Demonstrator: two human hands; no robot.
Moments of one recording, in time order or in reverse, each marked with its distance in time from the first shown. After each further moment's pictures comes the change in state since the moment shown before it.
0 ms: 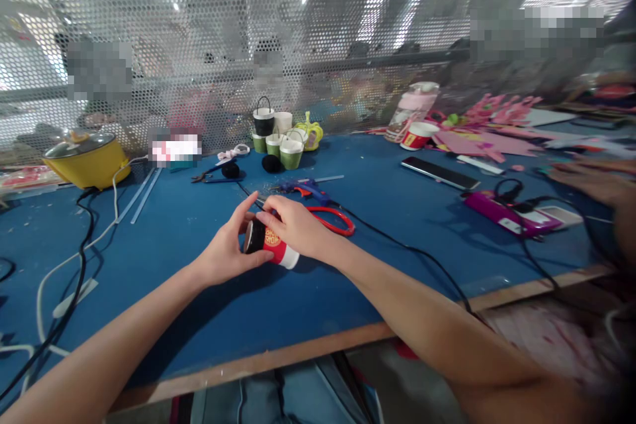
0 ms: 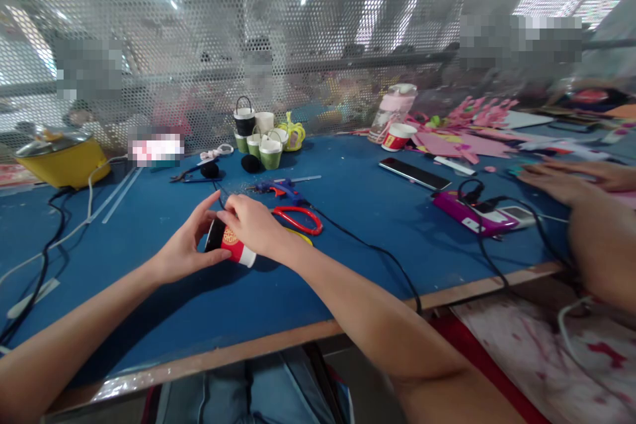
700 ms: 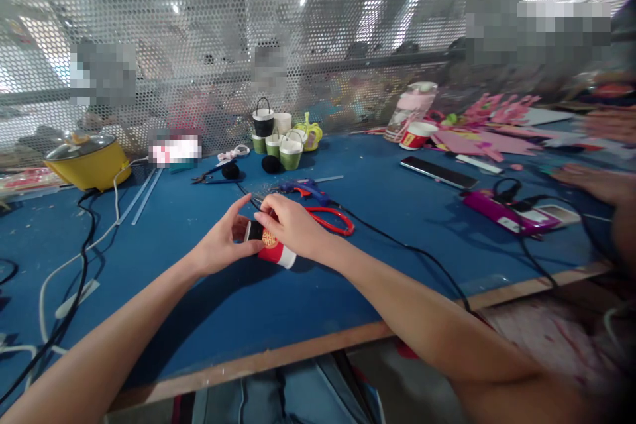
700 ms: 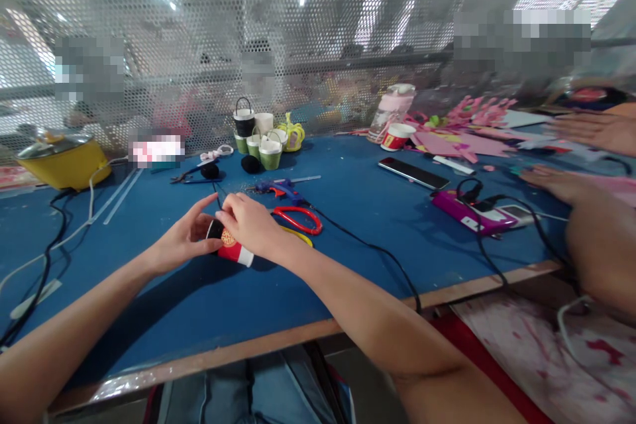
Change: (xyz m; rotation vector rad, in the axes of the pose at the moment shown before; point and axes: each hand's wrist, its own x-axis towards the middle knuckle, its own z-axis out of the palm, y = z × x) left_hand 0.005 0.009 -0.011 -0.203 -0.003 -0.250; right_hand 0.000 -0.003 0.002 -0.017 0.050 -0.044
